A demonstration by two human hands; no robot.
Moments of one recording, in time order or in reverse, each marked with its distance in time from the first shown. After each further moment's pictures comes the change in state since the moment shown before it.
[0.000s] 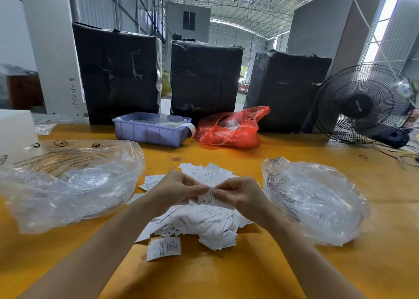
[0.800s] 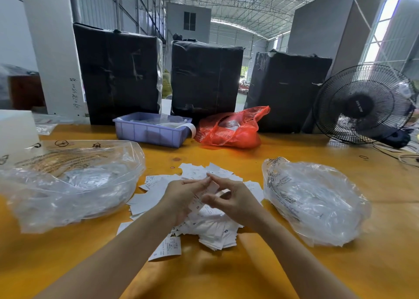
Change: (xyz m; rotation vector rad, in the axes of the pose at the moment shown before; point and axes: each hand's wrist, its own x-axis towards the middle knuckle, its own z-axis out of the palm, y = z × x) left_hand 0.000 -0.002 0.033 -0.553 0.219 -0.109; right_hand -0.002 -0.005 0.015 -0.019 -0.065 0.032
